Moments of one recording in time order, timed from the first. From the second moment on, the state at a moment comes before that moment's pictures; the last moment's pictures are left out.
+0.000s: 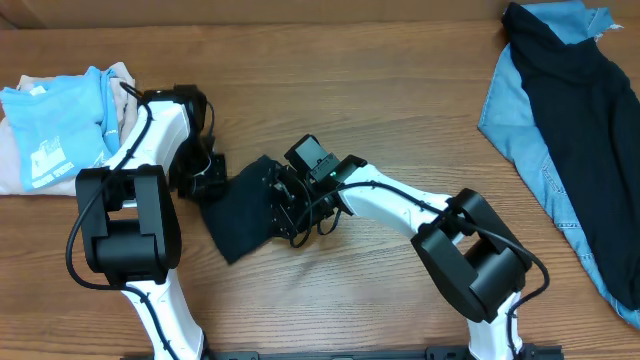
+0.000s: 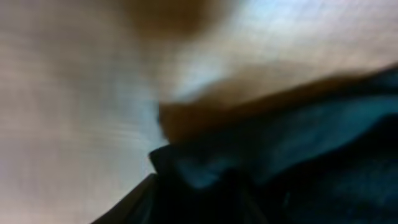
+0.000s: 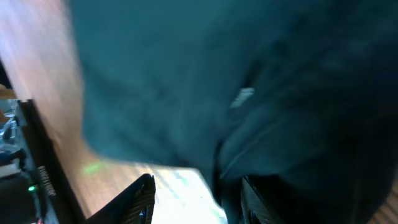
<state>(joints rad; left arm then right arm) 0.02 2.09 1.51 -1.26 0.01 -0.14 0.75 2.06 1.33 -0.51 -0.59 0.18</state>
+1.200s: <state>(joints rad) 0.01 1.98 1.52 -0.99 0.46 0.03 0.52 1.79 1.46 -0.73 -0.25 0.13</state>
